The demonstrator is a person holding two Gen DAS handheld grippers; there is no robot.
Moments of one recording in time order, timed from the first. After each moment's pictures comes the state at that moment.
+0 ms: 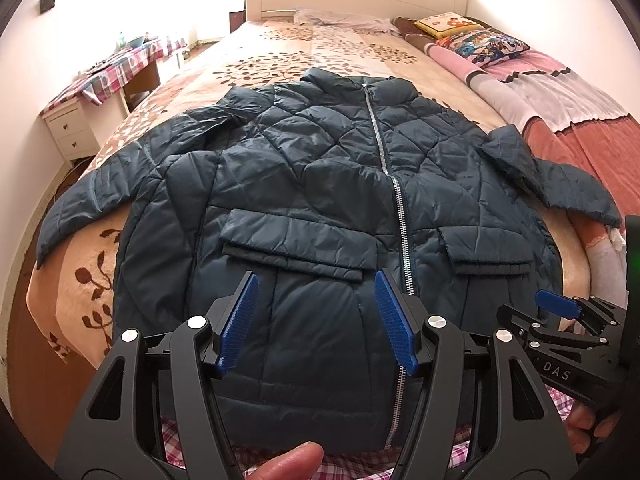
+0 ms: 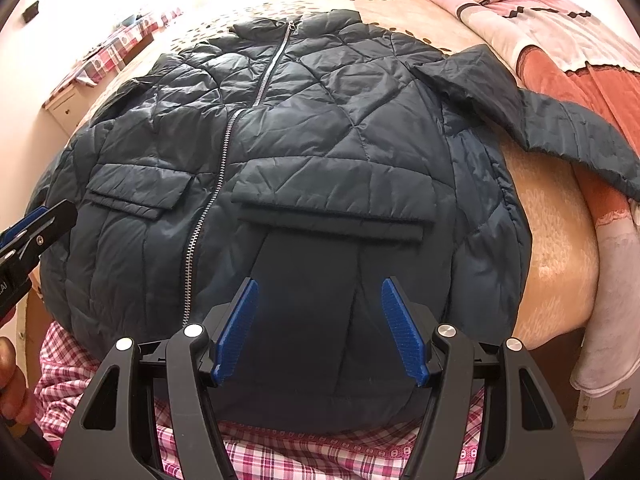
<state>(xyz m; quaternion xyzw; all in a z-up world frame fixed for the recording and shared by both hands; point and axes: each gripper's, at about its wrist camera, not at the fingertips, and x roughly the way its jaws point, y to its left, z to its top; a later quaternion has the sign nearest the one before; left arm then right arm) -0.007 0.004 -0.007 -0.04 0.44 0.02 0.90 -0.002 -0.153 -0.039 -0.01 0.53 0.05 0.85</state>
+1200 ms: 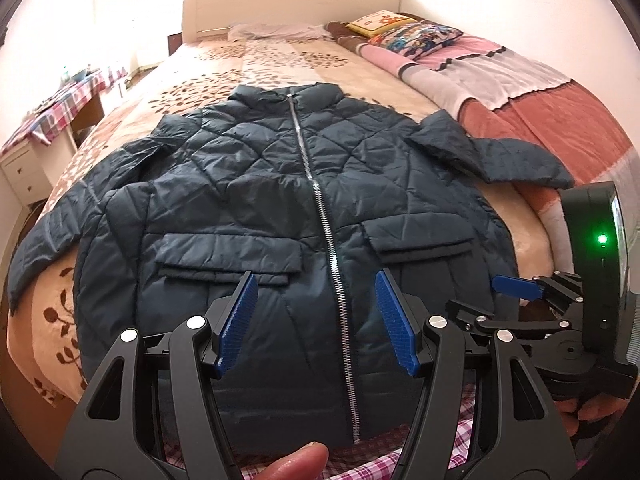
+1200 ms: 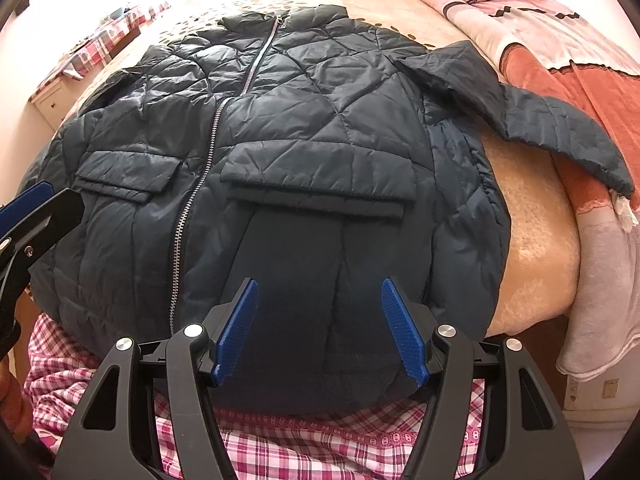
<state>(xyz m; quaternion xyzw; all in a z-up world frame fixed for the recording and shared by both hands) -0.017 -0.036 0.007 -0.01 0.41 -0.09 0.91 -0.016 -0.152 -0.036 -0.03 0.54 0.02 0.84</state>
